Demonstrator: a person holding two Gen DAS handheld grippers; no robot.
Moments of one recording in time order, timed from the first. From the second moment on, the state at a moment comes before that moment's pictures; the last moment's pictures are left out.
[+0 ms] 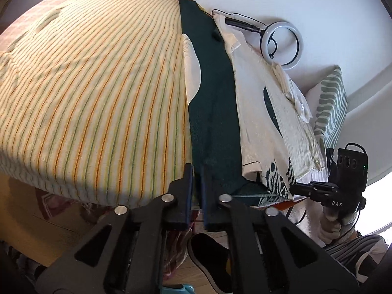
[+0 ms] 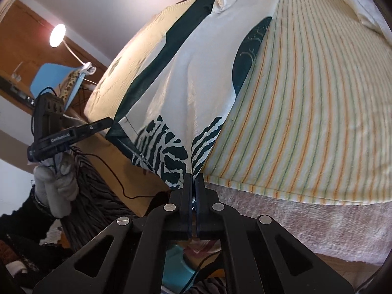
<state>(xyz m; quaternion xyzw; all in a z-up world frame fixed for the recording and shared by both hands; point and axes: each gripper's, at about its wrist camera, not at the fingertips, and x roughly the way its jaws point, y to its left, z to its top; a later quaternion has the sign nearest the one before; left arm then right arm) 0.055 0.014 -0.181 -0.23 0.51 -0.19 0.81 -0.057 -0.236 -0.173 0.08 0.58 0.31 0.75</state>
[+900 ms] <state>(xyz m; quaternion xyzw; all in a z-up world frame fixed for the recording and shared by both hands) 0.123 -0.005 -0.137 -0.24 0.47 -0.24 0.82 -0.008 -0.266 -0.140 0.17 0.51 0.32 0.78</state>
